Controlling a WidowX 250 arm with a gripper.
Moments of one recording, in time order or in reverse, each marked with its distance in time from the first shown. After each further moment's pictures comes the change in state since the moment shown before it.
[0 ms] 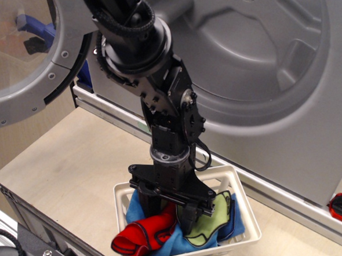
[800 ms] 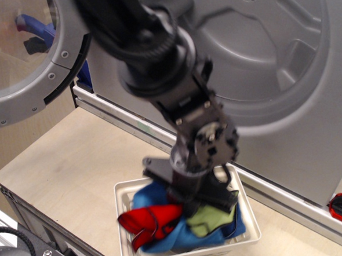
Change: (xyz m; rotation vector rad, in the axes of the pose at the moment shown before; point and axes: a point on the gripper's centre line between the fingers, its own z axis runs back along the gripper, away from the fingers) arm 0.007 -0.021 0.039 0.131 -0.273 0.007
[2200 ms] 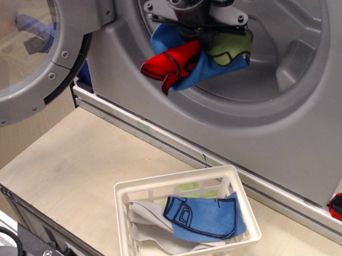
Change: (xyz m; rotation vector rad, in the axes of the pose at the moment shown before) arm 0.150 0.059 0.087 -0.054 -0.489 0.167
